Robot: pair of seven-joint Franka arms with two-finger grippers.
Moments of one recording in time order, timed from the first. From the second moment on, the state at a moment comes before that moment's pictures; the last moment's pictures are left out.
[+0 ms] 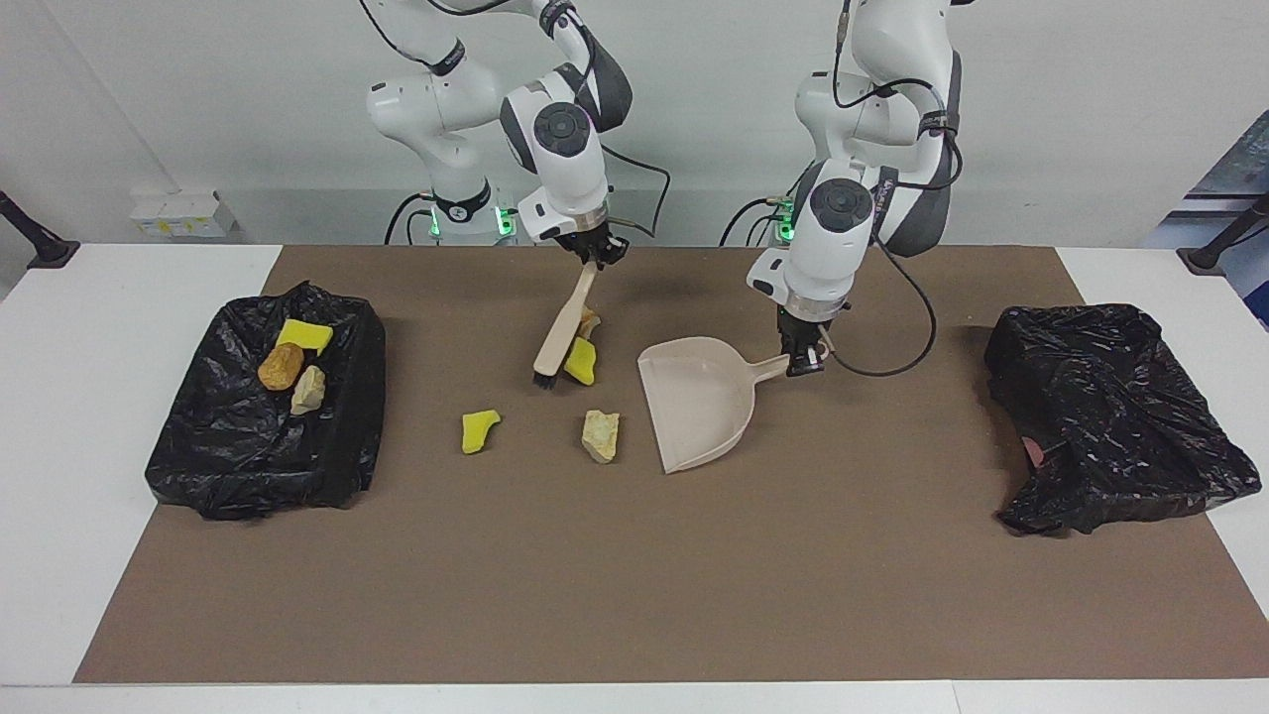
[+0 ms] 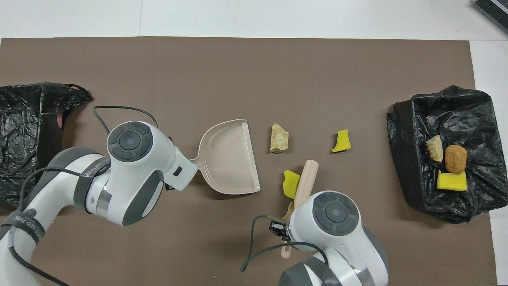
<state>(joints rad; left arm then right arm) -0.47 0.08 -0.01 -2.12 0.04 2.14 0.99 0.29 -0.09 0.32 -2.20 0.25 1.91 0.87</state>
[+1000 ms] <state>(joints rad) -0.52 0.05 -0.01 -2.18 0.04 2.14 0.79 -0.09 0.12 0.30 -2.00 -0.10 1.76 0.39</state>
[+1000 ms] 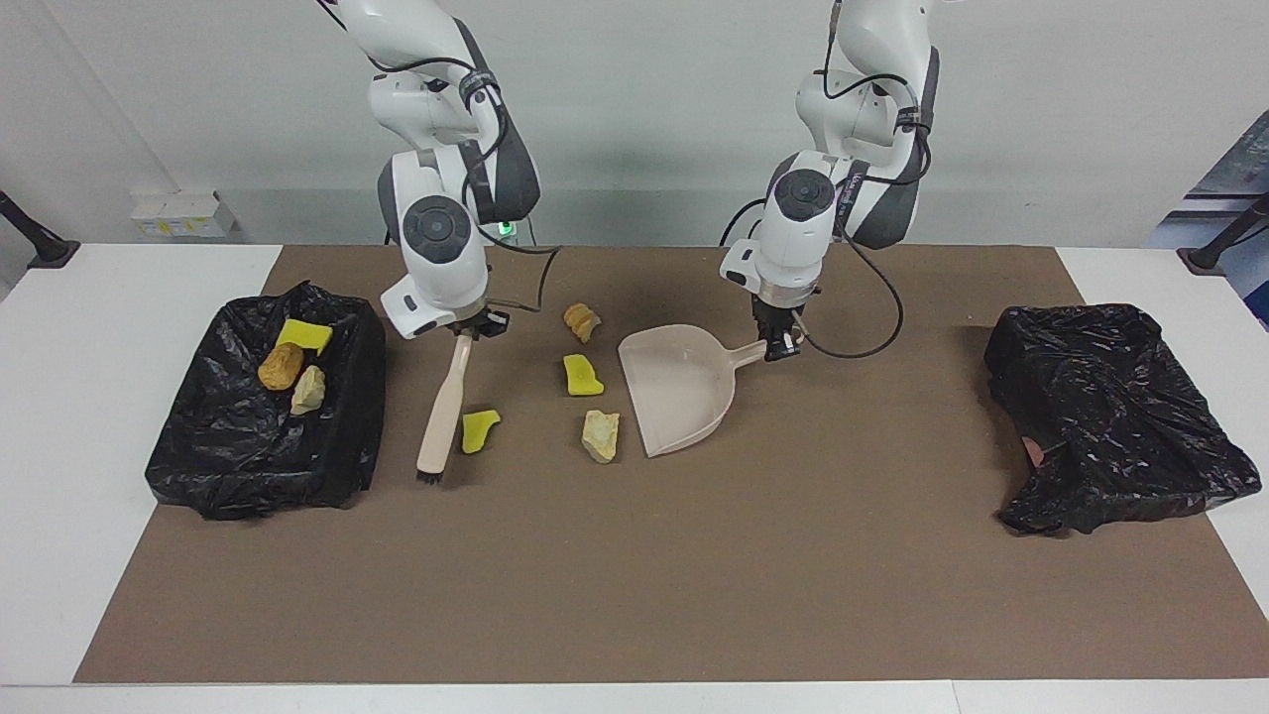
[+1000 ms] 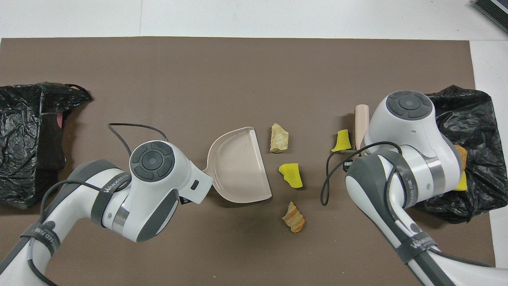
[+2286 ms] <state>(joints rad) -0.56 0.01 -0.02 -2.24 0.04 2.18 0.72 0.30 0.17 0.34 -1.94 0.15 1.79 0.30</state>
